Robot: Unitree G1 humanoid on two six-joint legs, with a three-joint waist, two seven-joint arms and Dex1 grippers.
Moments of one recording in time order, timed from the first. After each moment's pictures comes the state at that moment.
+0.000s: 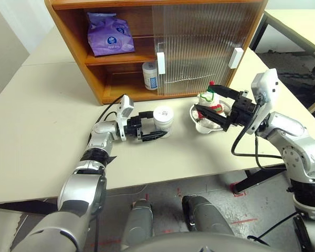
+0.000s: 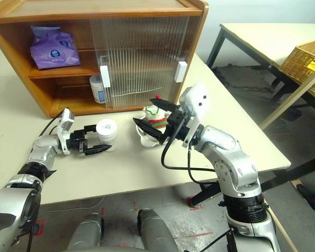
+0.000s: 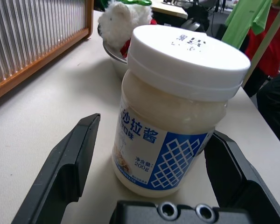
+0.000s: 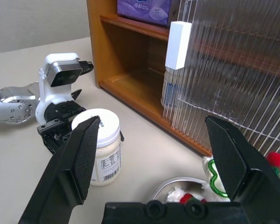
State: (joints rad) left arm -0.68 0.34 0.06 1.04 -0.23 -0.38 -1.45; right arm -0.32 -0.52 -0.03 -0.36 0.55 0.48 0.71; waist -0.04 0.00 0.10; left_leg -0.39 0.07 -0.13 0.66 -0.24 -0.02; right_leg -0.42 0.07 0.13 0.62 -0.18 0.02
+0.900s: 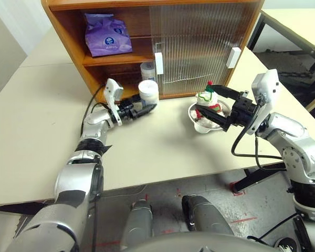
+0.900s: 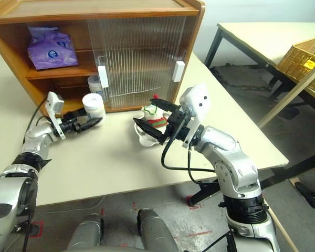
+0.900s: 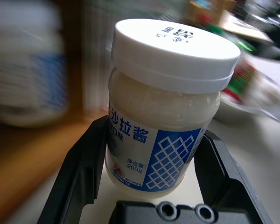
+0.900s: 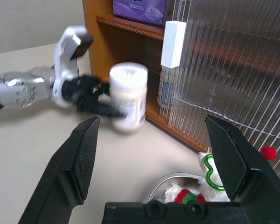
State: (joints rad) left arm -0.79 0.38 0.17 1.11 -0.22 -0.35 -1.10; right arm -0.31 -0.52 -0.03 -0.37 0.55 0.48 0.71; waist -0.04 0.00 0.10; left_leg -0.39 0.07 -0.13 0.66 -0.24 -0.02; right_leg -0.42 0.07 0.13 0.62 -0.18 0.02
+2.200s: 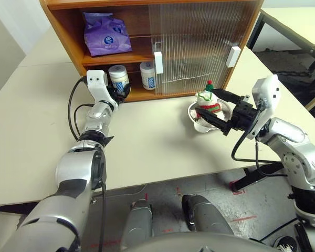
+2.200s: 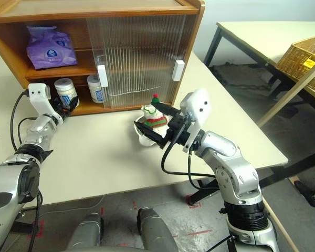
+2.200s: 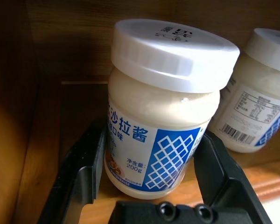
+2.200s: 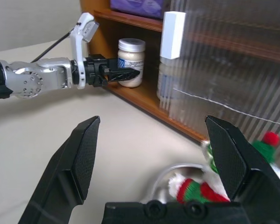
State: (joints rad) left arm -0.91 0.36 0.22 1.29 -0.13 -0.32 -0.35; right arm -0.25 -0.52 -0.05 -0.42 0.55 0.48 0.68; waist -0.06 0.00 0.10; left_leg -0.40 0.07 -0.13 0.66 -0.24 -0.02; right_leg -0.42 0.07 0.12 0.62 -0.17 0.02
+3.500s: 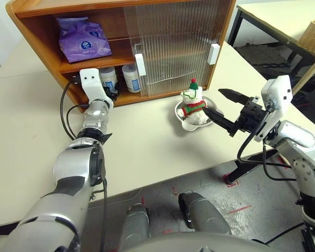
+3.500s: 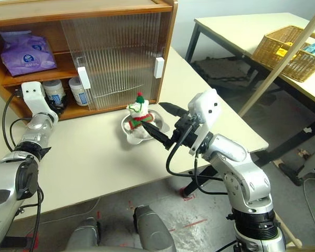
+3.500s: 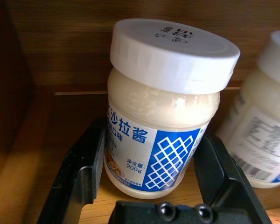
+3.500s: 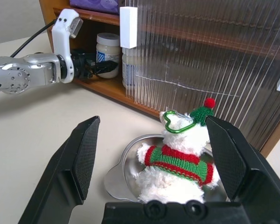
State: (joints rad) left arm -0.93 0.38 0.27 1.31 -0.05 -0.29 -0.13; right arm -0.21 -0.54 -0.10 -0.48 0.58 0.52 0.63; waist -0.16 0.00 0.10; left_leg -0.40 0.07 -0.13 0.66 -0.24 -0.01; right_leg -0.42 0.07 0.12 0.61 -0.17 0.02
